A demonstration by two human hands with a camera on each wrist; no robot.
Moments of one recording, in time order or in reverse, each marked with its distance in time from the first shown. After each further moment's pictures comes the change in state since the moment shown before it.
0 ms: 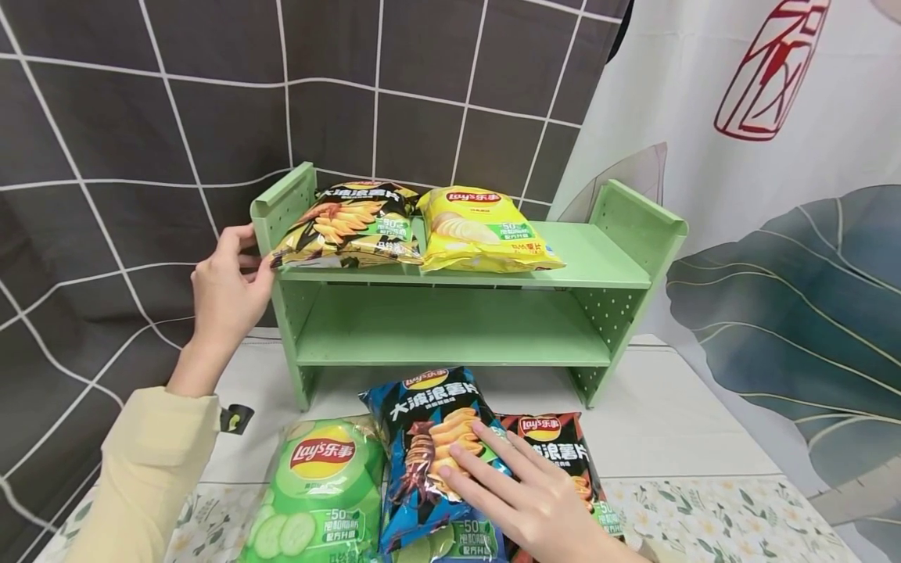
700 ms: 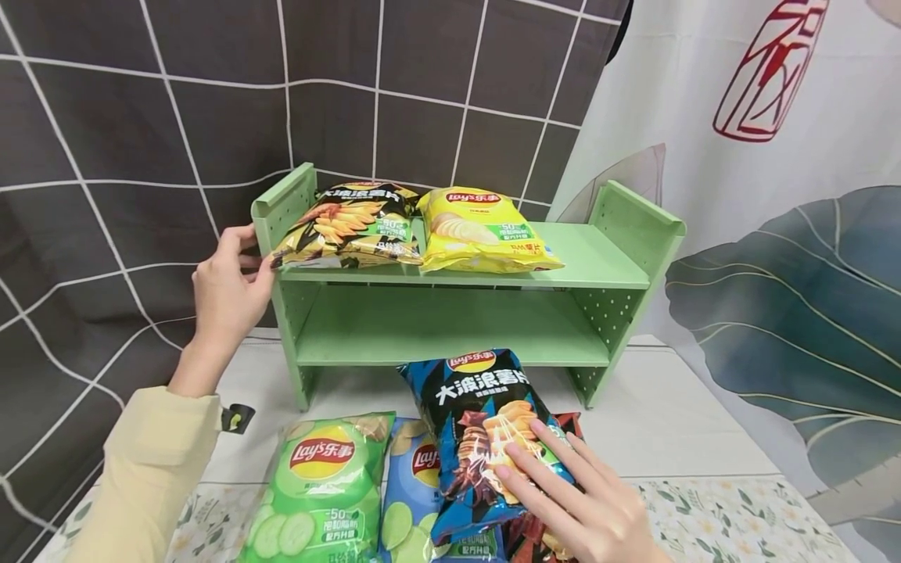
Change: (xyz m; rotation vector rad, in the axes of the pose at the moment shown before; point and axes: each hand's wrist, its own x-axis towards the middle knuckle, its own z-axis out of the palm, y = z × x) left_hand 0.000 0.000 0.000 0.003 0.000 -0.001; right_hand -0.008 0.011 -0.039 -0.050 0.141 0.084
